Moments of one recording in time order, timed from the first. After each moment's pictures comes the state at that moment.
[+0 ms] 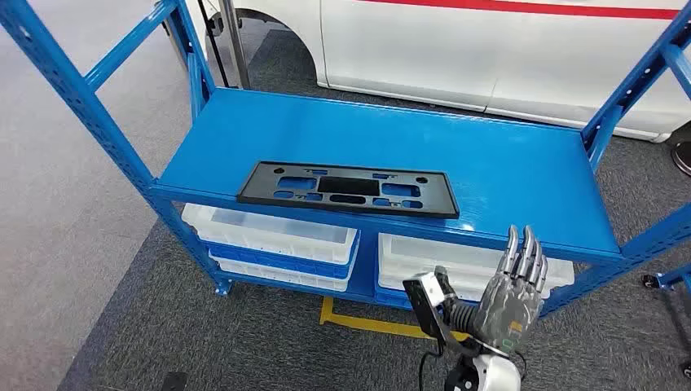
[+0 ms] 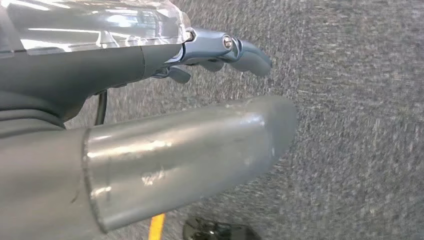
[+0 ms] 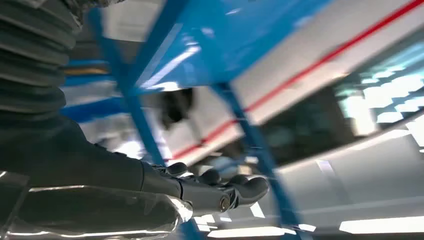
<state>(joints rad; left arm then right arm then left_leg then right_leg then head) -0.04 -0.11 0.60 -0.21 -0.69 0.23 -0.35 -0.05 -0.12 0.55 -1.41 1.57 -0.70 0.52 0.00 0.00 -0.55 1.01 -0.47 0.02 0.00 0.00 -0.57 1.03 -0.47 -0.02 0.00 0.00</state>
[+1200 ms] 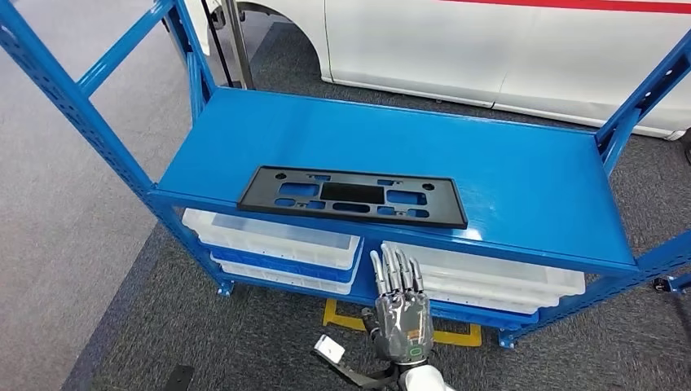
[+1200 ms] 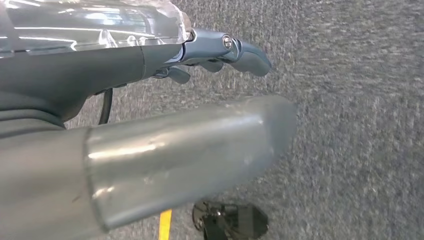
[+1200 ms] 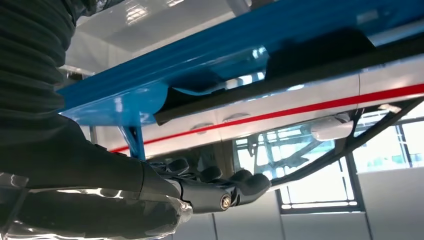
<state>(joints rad) -0.05 -0.09 0.60 -0.21 -0.73 0.13 -0.32 -0.19 -0.12 0.95 -1.10 1.57 -0.70 0.52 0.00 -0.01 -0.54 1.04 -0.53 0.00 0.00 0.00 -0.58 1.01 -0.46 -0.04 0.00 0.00</state>
